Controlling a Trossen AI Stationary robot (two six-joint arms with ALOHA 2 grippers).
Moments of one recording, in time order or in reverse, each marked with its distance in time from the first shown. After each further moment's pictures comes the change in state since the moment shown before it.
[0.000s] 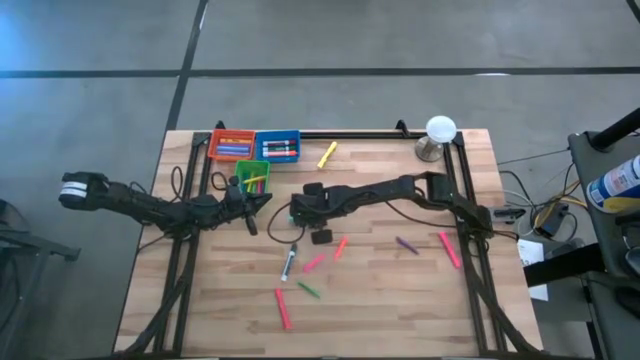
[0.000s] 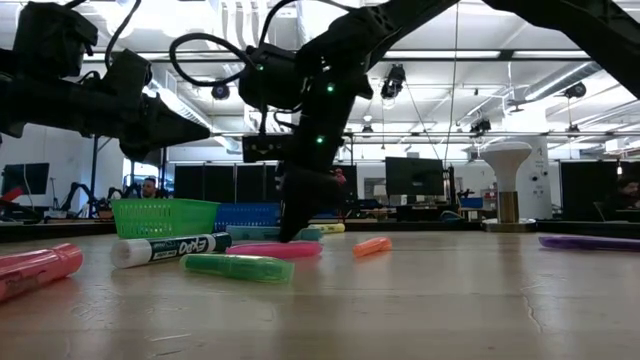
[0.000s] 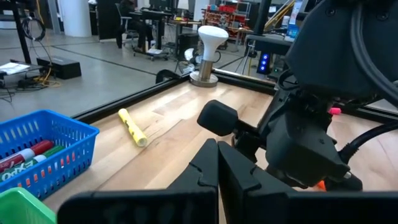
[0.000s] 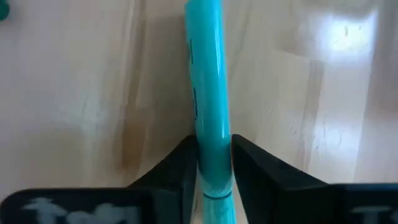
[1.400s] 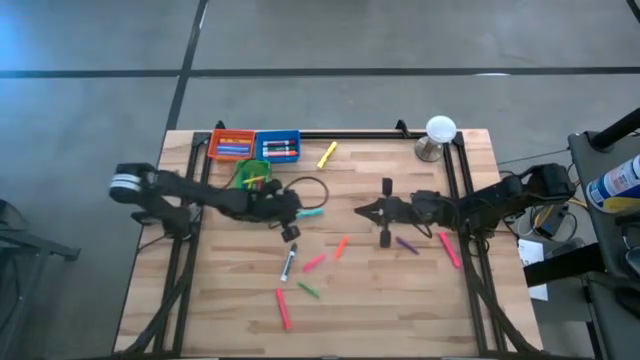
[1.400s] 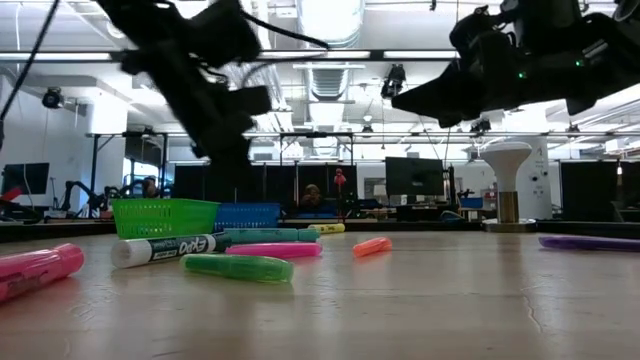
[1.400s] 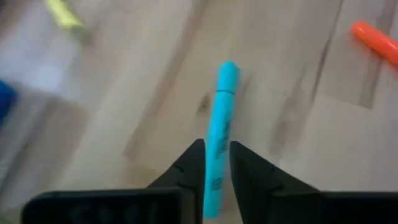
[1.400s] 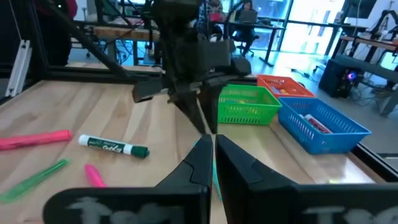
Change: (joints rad) left arm 0.030 0.584 0.809 -1.111 0.132 -0.090; right arm 0.062 -0.959 -1.428 1.546 -0.062 0.204
